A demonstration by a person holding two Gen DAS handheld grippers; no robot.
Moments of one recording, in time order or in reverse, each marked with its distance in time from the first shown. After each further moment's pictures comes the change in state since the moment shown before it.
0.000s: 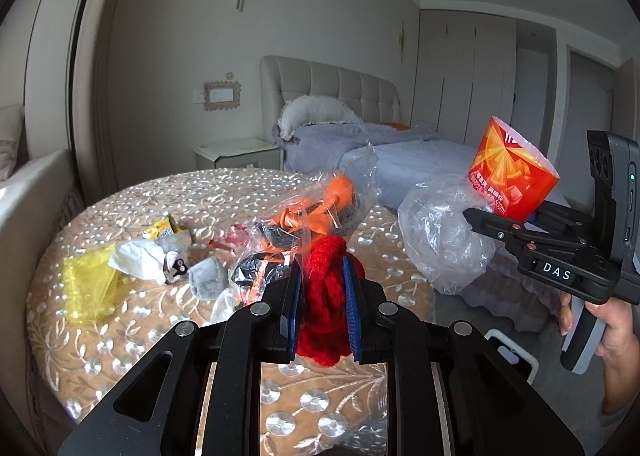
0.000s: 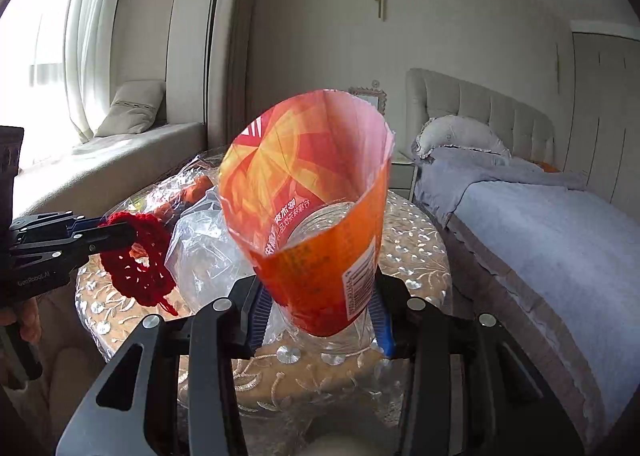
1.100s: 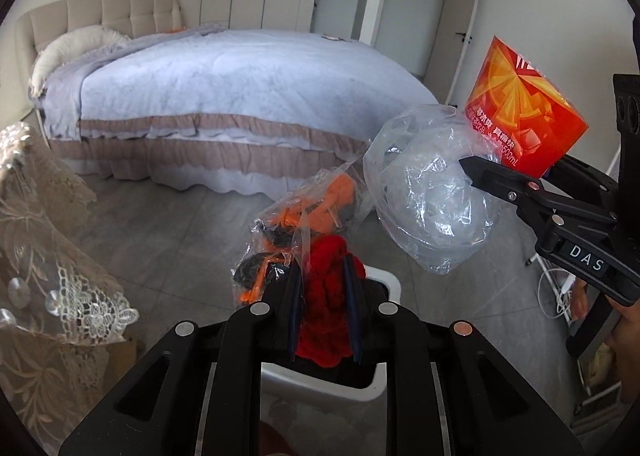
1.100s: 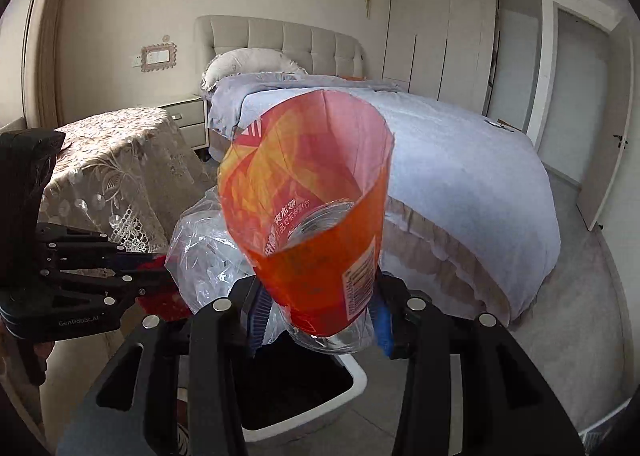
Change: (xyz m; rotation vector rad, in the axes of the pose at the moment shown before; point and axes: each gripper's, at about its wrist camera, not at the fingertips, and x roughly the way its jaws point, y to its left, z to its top) left arm 0.188 -0.315 -0.135 0.334 0.382 -0.641; right arm -0.134 -0.177 -0.221 0.293 0.177 -0.609
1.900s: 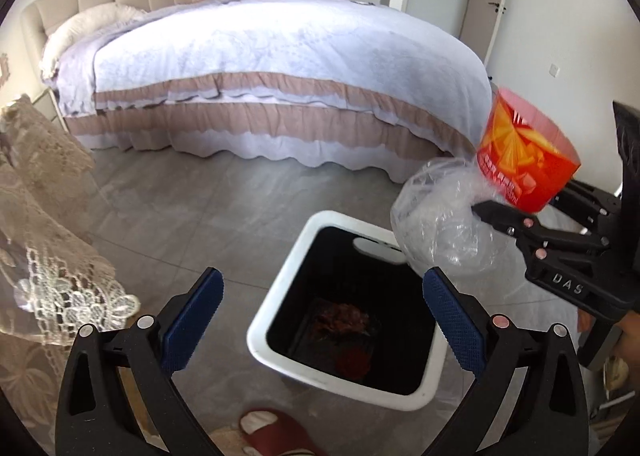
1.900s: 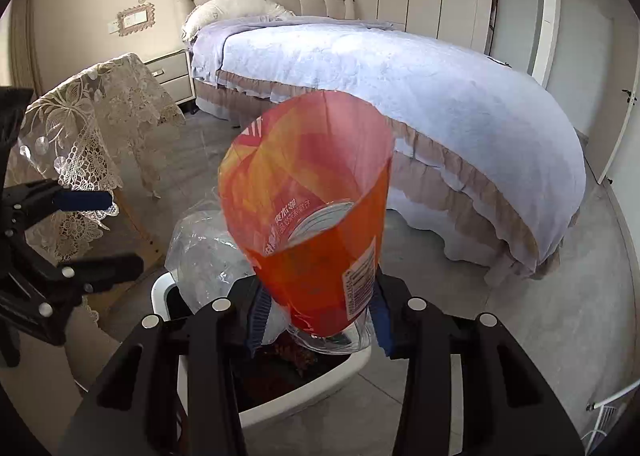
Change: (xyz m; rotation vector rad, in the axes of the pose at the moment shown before) left arm 0.055 0.026 -0.004 -0.025 0.076 0.144; right arm 0.088 -0.025 -0.054 0.049 0.185 0.032
